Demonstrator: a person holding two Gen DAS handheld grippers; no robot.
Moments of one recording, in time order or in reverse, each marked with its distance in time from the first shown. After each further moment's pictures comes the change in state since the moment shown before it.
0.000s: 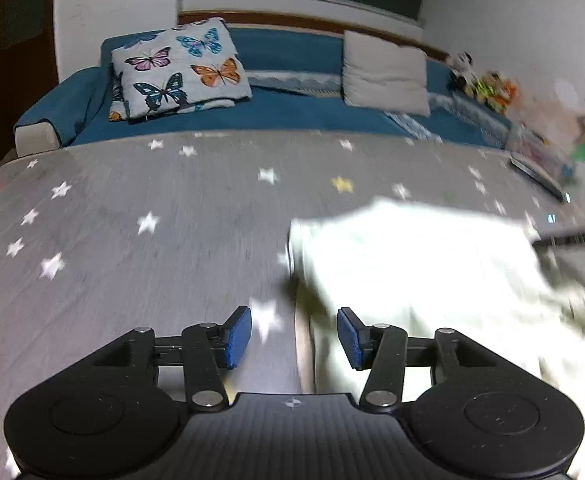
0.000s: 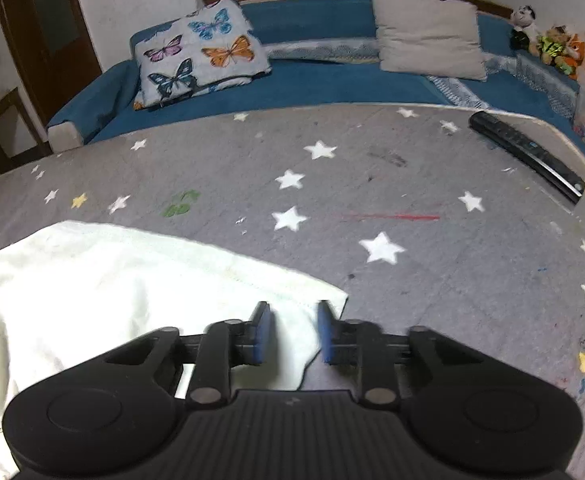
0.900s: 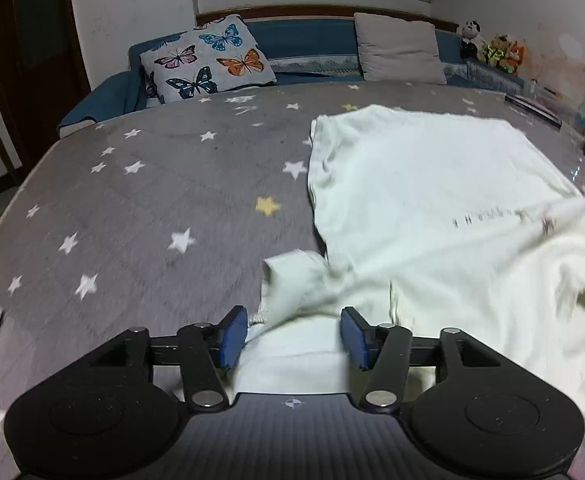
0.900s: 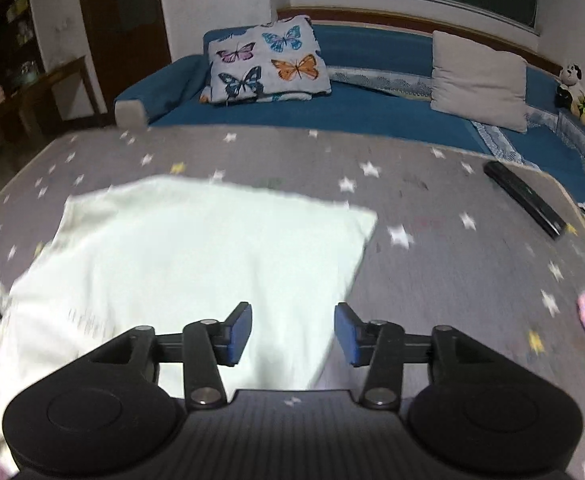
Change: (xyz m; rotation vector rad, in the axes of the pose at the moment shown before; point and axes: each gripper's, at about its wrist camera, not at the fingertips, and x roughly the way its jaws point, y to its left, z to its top) left arm -0.078 -0.021 -0.112 0.083 0.000 0.157; right arm -0.121 0.018 -0.053 -0.180 -0.036 0.081
